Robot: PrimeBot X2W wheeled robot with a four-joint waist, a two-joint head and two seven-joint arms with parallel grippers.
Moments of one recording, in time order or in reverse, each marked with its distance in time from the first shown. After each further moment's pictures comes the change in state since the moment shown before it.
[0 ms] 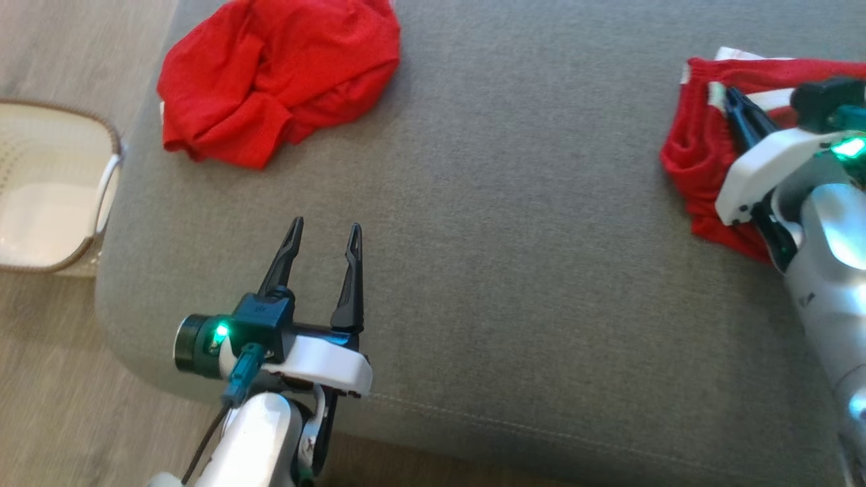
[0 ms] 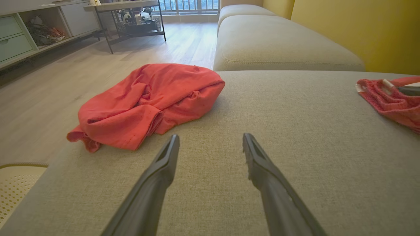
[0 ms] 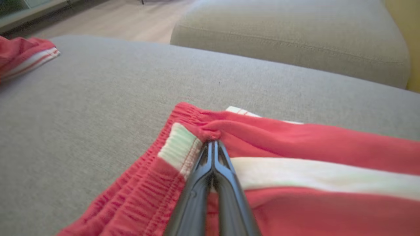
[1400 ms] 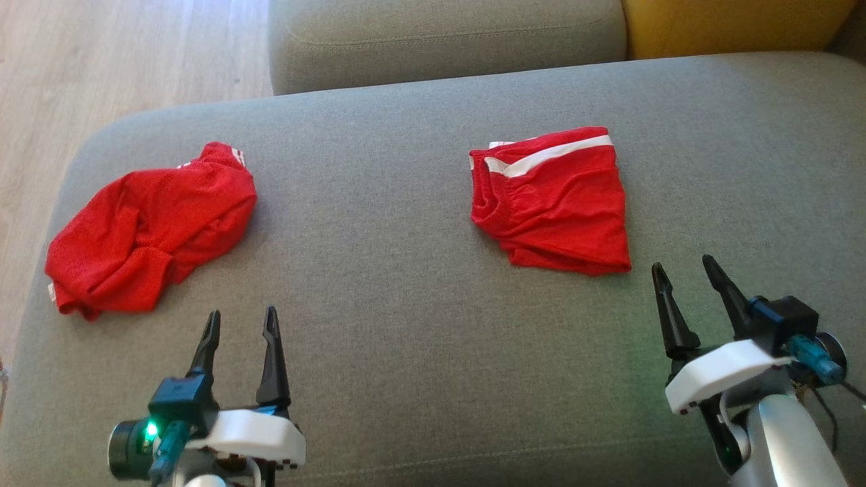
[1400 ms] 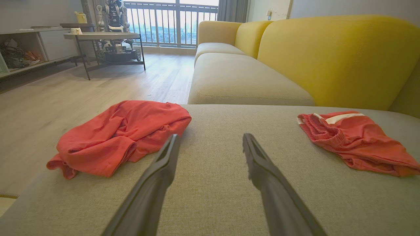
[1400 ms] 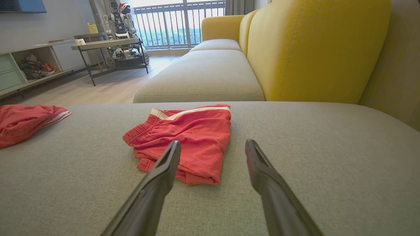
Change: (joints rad) left arm 0.233 0.000 0.208 -0.024 -0.014 -0.020 0.000; right arm 0.740 0.225 -0.311 -0.737 -0.168 0.000 0.003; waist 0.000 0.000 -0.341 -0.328
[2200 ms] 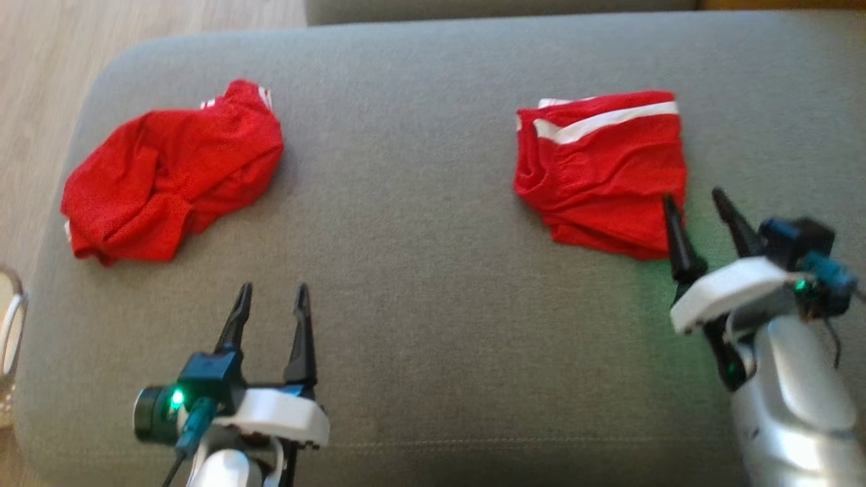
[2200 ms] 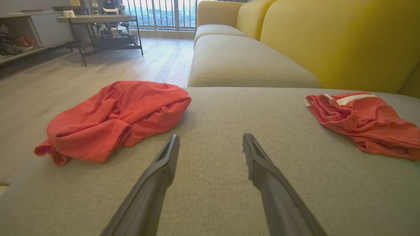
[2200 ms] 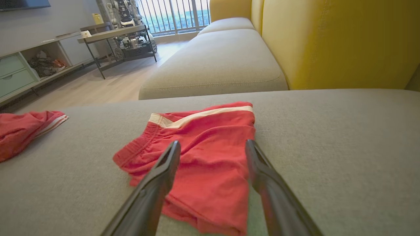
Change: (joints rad) left arm -0.051 0.000 -0.056 0.006 0.017 -0.018 0.000; right arm -0.202 -0.005 -0.027 0.142 0.049 0.000 0.037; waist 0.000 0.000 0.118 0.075
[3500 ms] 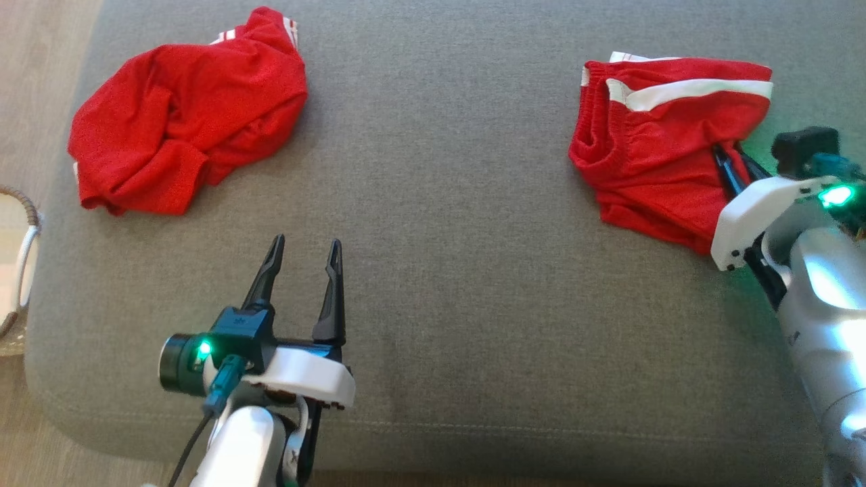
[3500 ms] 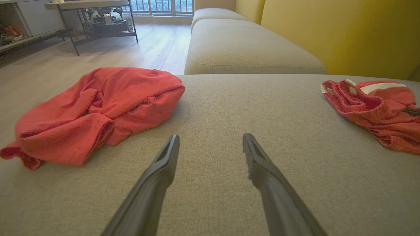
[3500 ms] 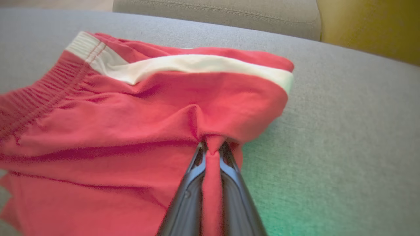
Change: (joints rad) left arm -0.141 -0.001 -0.095 0.032 -0.009 0.010 0.000; right arm -0.445 -0.174 0.138 0.593 -0.125 0.000 -0.012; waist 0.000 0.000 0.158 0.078
